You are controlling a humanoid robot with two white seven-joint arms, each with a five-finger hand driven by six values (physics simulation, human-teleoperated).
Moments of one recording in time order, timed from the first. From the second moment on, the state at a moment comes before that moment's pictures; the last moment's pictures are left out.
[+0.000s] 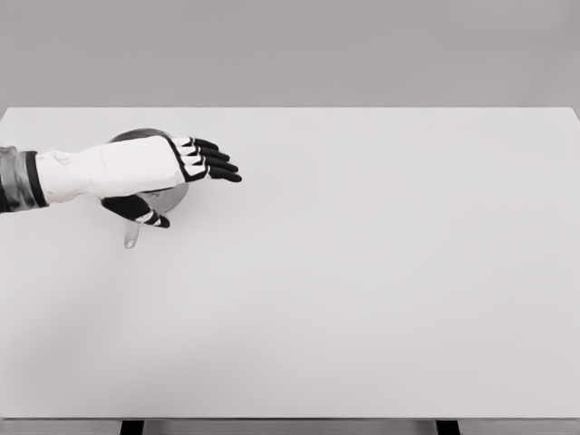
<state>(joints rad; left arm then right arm) -0.58 0.83 -0.52 -1.69 -0.15 -0.61 -0.61 0.01 0.00 0.61 -0.10 0.16 -0.05 0.36</state>
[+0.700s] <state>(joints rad) -0.55 0.96 -0.53 -1.64 -0.24 -0.61 -0.61 0.01 0.00 0.61 -0.10 0.16 -0.05 0.36</state>
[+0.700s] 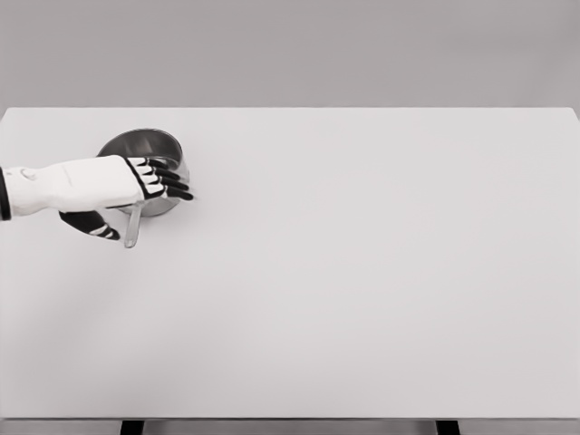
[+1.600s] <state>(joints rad) -0.53 0.88 -0.55 -1.64 -0.38 -0.61 -0.60 0.01 0.00 0.61 -0.10 0.16 -0.05 0.36</state>
